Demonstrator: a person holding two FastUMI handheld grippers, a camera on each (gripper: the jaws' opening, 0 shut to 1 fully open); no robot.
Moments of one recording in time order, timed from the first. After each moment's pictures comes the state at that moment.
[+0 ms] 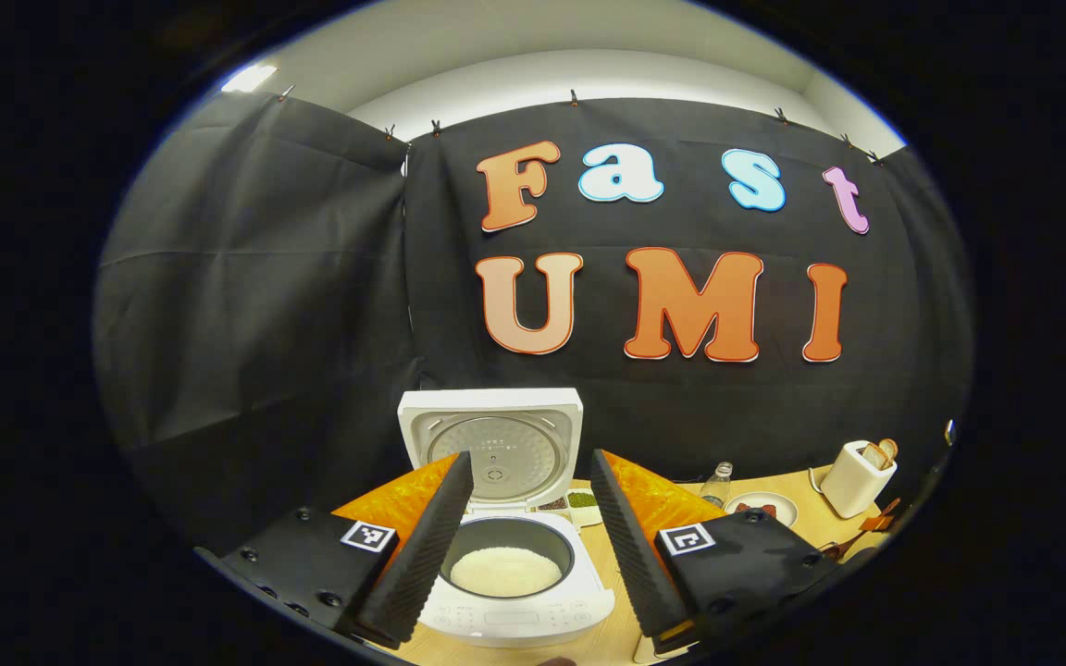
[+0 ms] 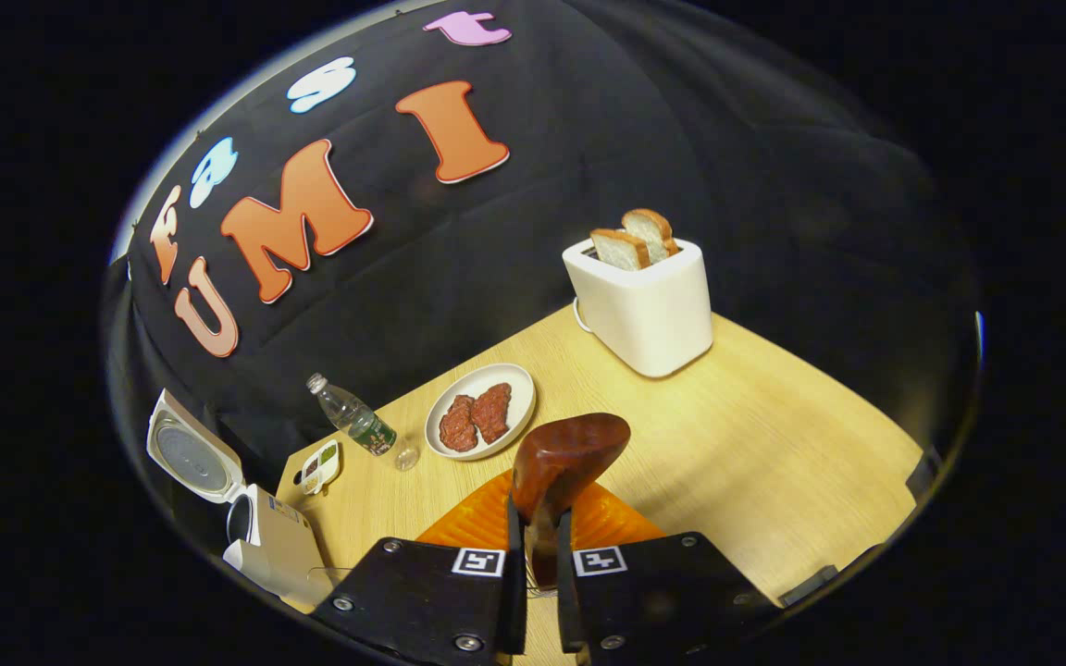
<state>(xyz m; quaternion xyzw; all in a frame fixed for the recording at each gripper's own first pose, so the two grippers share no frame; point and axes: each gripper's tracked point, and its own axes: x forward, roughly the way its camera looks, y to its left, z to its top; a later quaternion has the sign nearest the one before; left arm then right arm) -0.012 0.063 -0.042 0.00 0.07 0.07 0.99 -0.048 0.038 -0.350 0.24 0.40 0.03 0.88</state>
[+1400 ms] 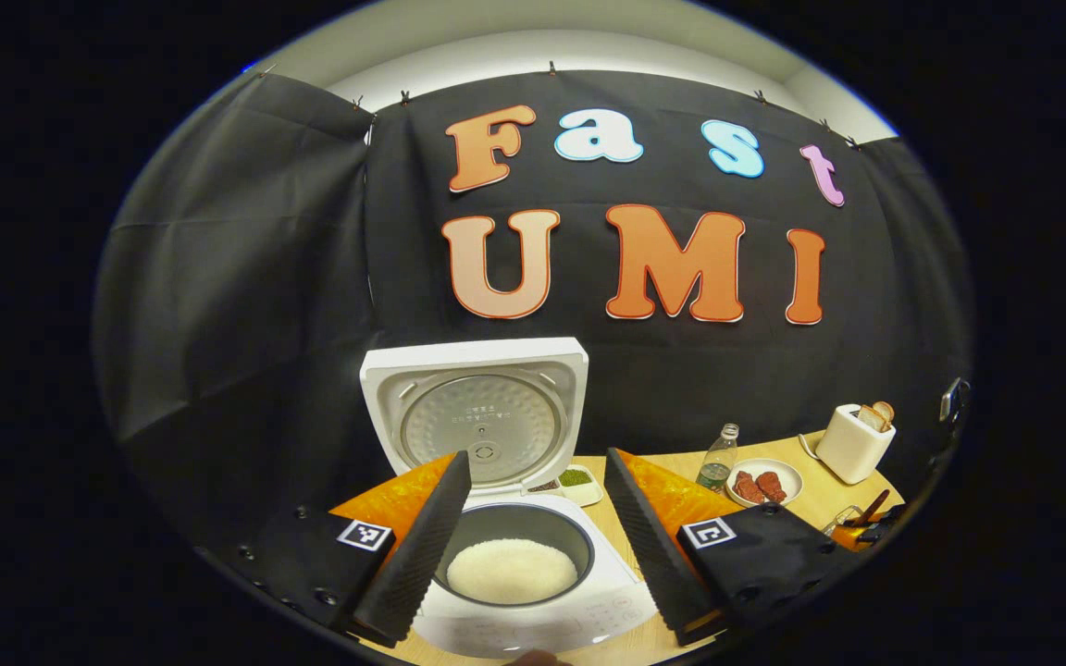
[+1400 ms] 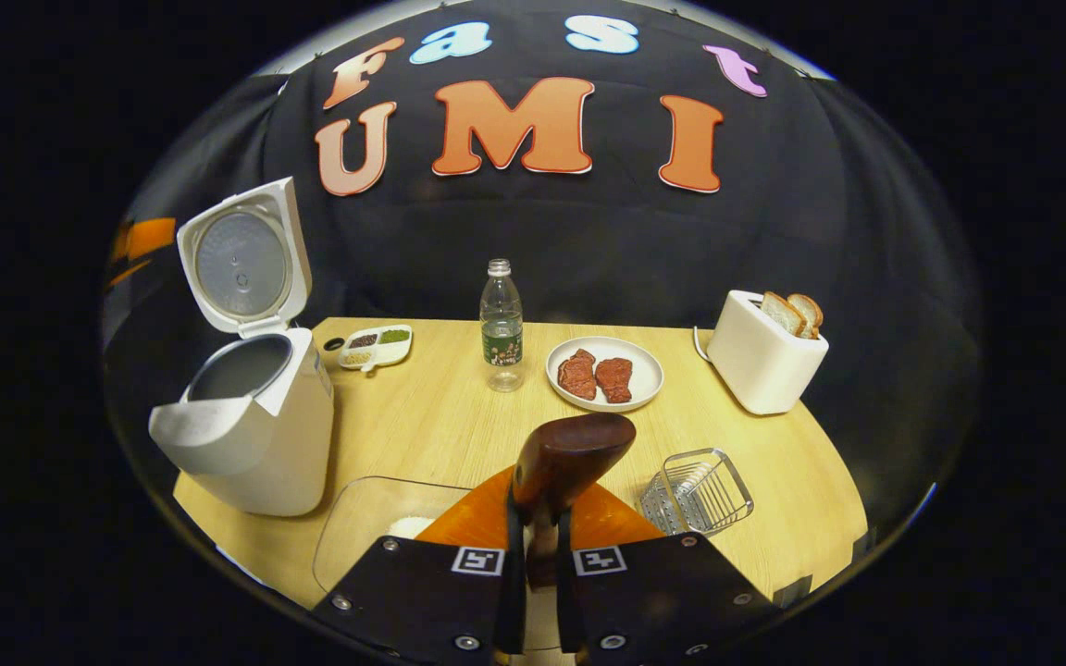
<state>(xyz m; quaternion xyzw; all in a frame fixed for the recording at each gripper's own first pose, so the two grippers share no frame) 0.032 0.089 -0.110 0.00 0.11 0.00 0.99 -0.141 0.205 -0.308 -0.01 0.37 0.18 0.91</state>
